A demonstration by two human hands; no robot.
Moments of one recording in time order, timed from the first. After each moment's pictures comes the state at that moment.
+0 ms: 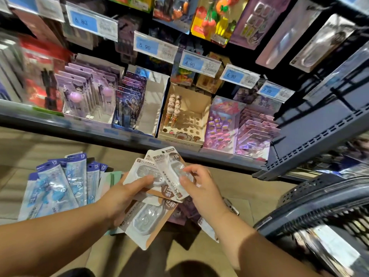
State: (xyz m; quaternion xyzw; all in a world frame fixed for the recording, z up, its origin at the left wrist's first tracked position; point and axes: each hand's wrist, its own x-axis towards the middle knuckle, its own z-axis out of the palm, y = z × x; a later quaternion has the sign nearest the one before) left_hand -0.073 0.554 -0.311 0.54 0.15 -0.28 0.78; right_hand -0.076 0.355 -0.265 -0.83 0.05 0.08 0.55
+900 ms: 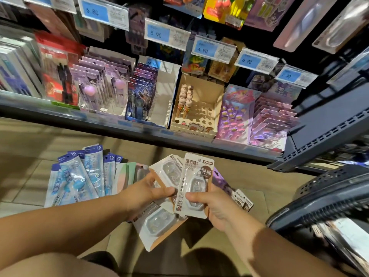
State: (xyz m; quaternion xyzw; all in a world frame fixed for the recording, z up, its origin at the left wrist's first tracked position) left_hand -0.080 0.554 -0.321 0.56 0.06 -0.37 0.74; right_hand -0.096 0.354 -0.282 -0.61 0.22 0.28 0.71
